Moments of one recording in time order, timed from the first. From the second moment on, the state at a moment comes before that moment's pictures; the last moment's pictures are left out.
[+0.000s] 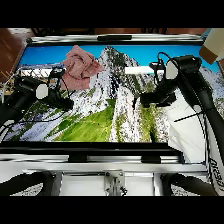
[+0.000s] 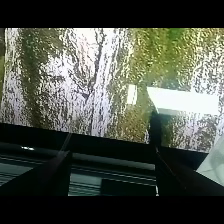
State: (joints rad) left arm -0.37 -1.26 1.23 1.69 -1.27 -1.73; right arm 0.33 -1.38 1.51 -1.52 1.61 1.75
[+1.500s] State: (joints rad) left arm -0.27 -1.56 1.55 1.67 -0.96 -1.75; right arm 0.33 -1.40 1.51 -1.50 1.27 1.69
